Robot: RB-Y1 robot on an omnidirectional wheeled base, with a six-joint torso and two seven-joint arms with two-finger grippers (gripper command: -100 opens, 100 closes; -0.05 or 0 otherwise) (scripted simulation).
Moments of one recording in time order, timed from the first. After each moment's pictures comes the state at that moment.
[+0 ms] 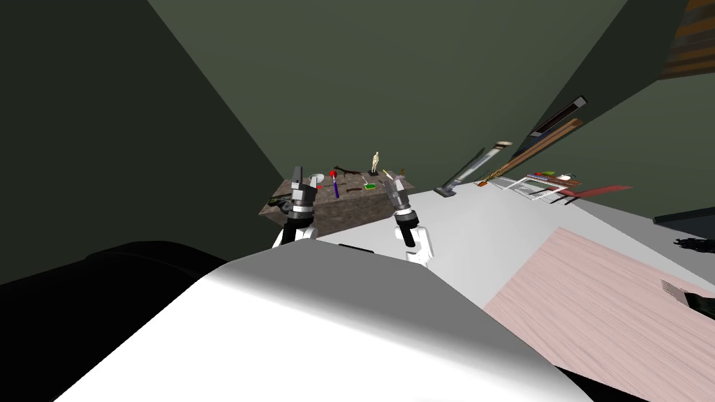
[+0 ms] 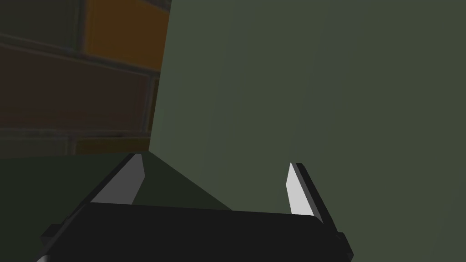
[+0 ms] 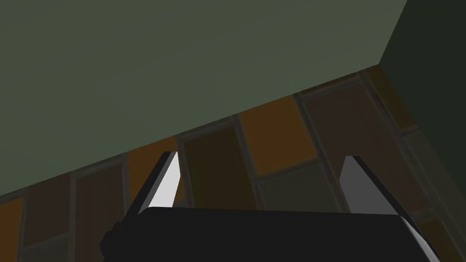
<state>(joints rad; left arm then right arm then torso) 0.50 0.03 -0.02 -2.34 -0.02 -0.46 -0.01 0.09 -0.13 0.05 -2.03 0.78 -0.54 0.13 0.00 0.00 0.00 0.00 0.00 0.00</state>
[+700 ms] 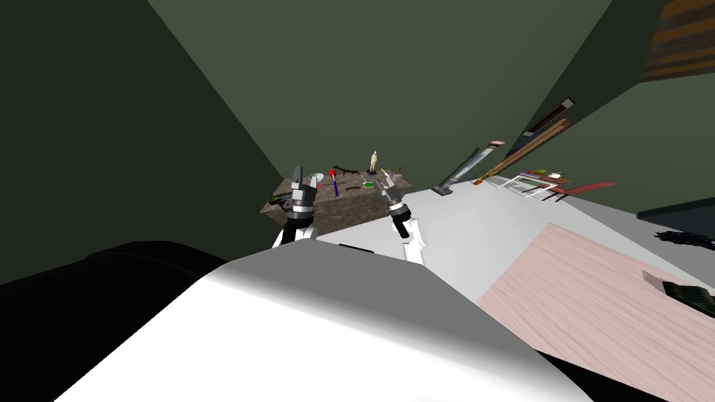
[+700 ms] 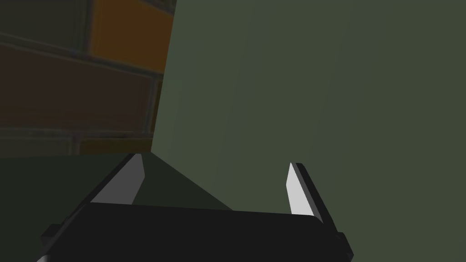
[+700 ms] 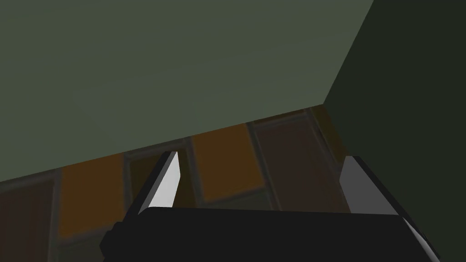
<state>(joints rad) 0.50 0.03 -0.02 -2.34 -0.02 -0.46 -0.01 -0.04 -0.15 0.07 -1.91 0.96 -0.60 0.14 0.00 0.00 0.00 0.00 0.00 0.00</state>
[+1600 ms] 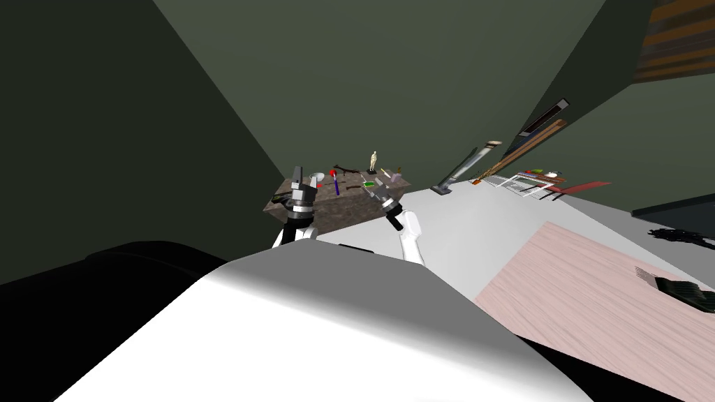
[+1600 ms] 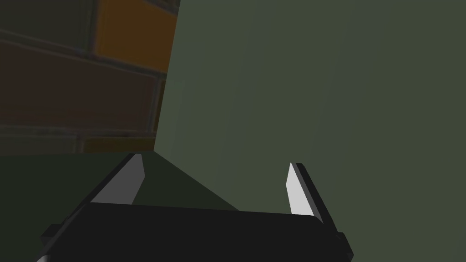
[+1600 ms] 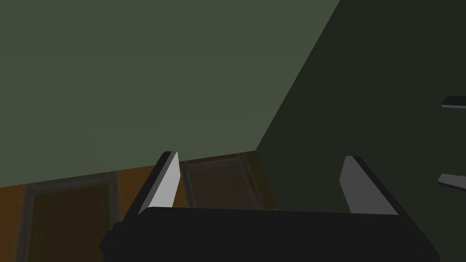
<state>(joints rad) 0.50 0.03 -0.02 -2.34 -0.02 -0.46 -0.01 -0.18 -0.16 0.11 -1.77 1.20 -0.68 0.17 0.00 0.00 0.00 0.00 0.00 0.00</state>
